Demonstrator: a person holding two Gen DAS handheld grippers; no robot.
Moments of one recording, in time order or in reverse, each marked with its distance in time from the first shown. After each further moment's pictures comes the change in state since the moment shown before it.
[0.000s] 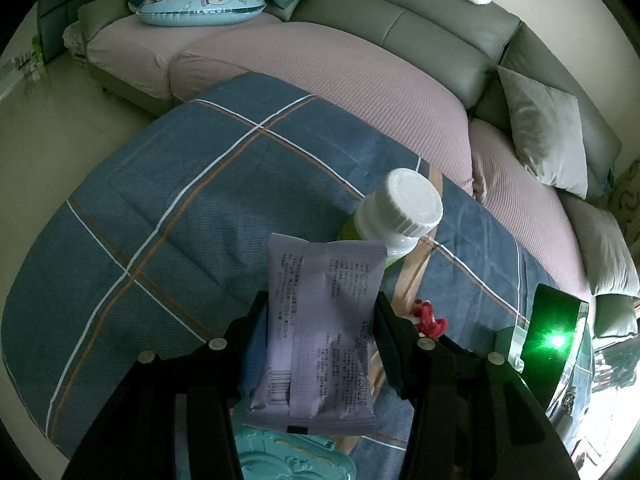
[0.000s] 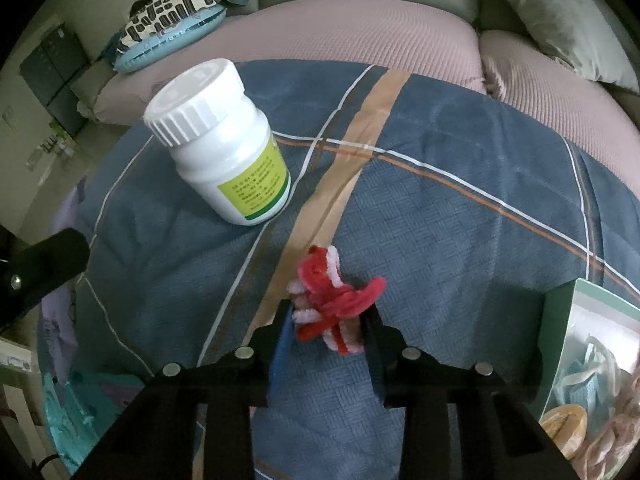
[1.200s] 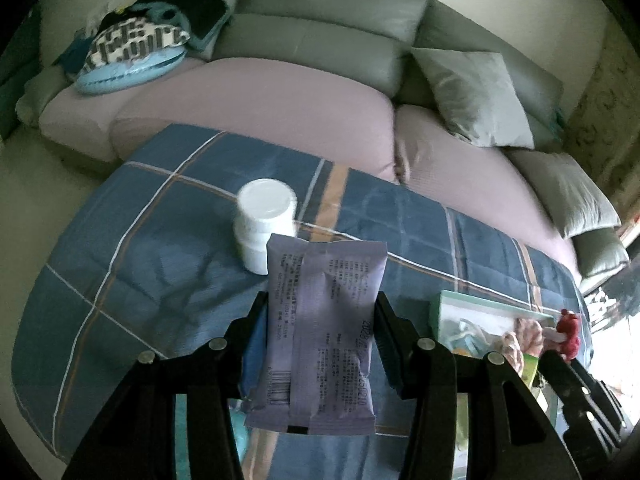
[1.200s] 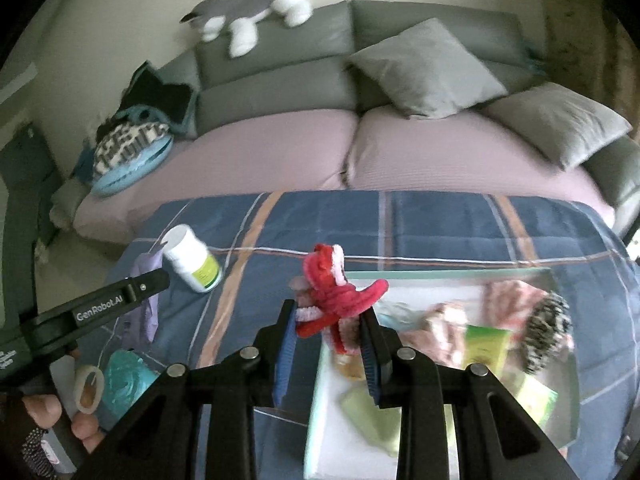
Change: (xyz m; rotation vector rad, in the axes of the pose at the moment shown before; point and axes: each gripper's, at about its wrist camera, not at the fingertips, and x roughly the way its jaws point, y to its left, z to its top) left arm -0.043 -0.095 -0.029 0.249 -0.075 -0.077; right arm -0.209 -0.092 -0.092 0.262 -0.380 -0.150
